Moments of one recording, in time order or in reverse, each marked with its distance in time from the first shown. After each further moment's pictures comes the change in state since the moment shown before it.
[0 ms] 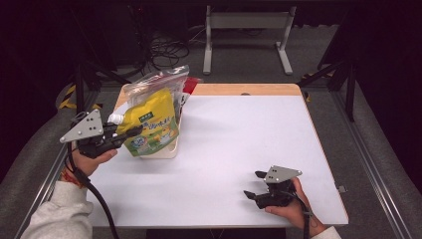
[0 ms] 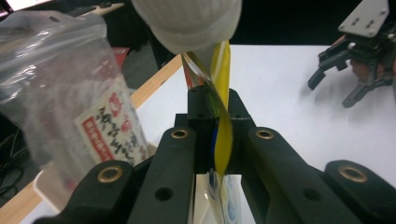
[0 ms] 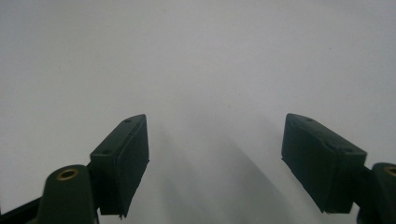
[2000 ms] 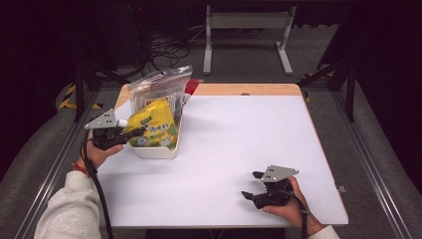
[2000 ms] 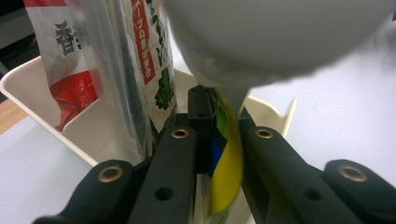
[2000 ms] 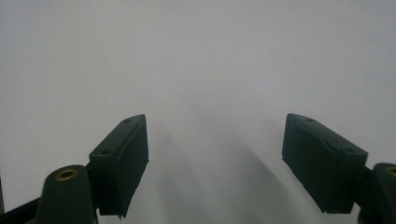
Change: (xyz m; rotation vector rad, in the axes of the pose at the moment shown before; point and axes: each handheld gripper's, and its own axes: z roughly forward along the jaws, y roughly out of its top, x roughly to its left) left arm 0.047 -0.076 0.041 0.134 -0.043 -0.158; right arm 0.000 0.002 0.006 0.009 0.029 0.007
